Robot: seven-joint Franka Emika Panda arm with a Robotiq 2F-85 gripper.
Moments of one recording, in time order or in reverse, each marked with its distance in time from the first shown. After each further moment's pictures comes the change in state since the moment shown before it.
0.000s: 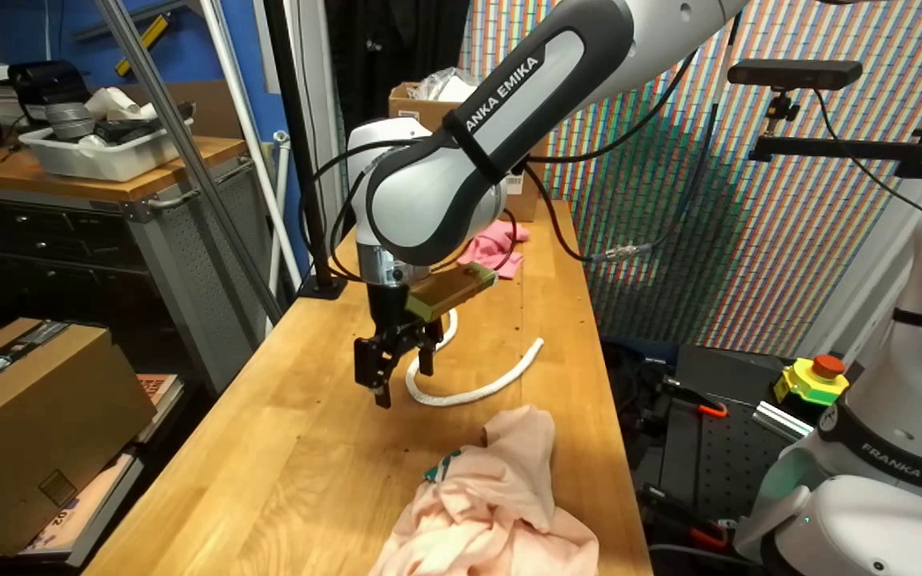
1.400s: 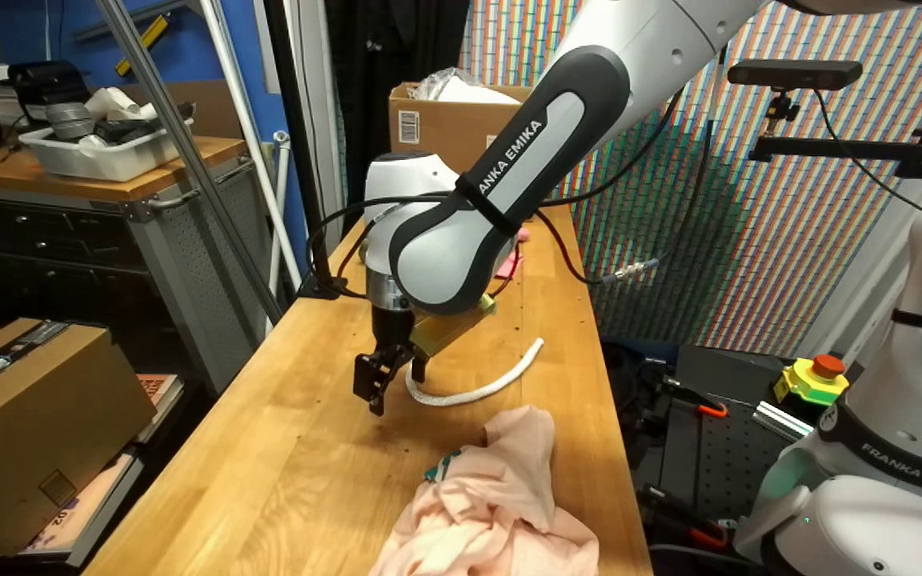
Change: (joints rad) arm 0.041 0.038 -0.037 -0.073 -0.056 0.264 0.034
